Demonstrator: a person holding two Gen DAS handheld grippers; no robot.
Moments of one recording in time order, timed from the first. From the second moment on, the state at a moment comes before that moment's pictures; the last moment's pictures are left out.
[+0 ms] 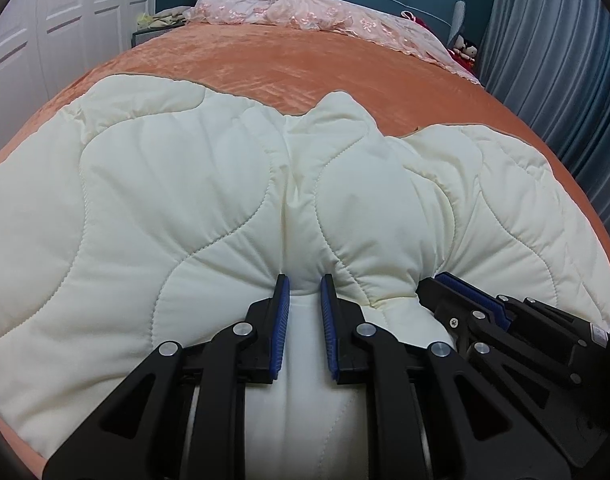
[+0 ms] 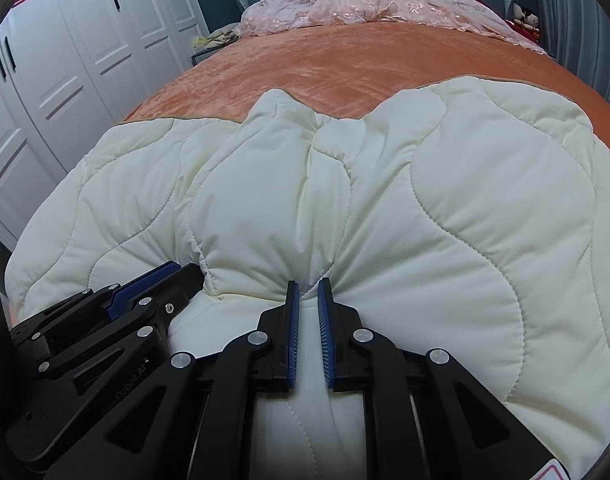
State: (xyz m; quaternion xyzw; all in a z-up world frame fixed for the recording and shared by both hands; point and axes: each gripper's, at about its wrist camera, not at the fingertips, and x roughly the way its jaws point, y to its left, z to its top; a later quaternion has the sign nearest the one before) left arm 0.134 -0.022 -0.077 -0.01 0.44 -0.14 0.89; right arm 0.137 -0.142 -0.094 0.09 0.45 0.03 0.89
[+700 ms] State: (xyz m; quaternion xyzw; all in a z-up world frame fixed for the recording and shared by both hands) left arm 0.068 0.162 -0.036 -0.25 0.47 -0.03 0.85; right arm 0.077 -0.105 -0.065 0.12 0.50 0.08 0.85
